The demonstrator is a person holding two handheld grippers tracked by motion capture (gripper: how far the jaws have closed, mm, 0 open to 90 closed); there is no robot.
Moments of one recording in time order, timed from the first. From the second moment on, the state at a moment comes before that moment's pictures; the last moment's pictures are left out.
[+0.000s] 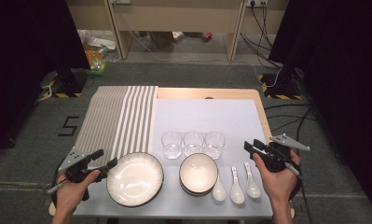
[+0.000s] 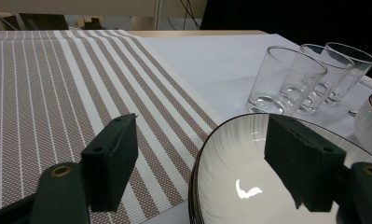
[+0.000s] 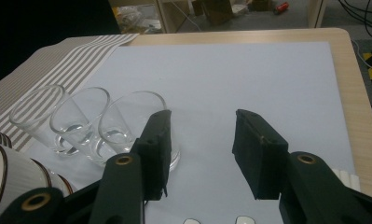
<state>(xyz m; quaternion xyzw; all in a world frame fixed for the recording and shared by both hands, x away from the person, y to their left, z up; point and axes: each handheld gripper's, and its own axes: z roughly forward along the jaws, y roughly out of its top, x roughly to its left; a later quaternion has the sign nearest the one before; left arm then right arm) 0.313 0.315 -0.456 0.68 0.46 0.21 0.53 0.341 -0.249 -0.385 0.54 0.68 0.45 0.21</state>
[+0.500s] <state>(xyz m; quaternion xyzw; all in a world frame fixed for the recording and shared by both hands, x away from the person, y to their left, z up) 0.309 0.314 -0.454 0.68 0.46 0.22 0.53 0.341 -0.228 -0.380 0.52 0.69 0.45 0.21</state>
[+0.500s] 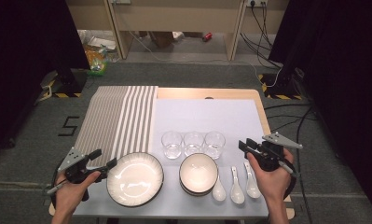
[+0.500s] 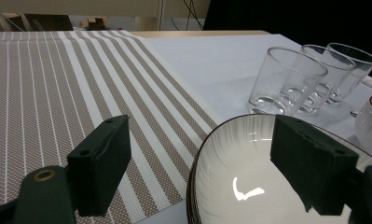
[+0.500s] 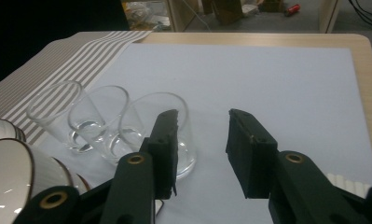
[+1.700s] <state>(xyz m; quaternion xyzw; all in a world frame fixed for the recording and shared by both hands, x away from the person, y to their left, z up) 0.307 0.310 -0.456 0.69 0.47 0.21 0.51 0.328 -0.100 -0.367 0.40 0.79 0.45 0.13</state>
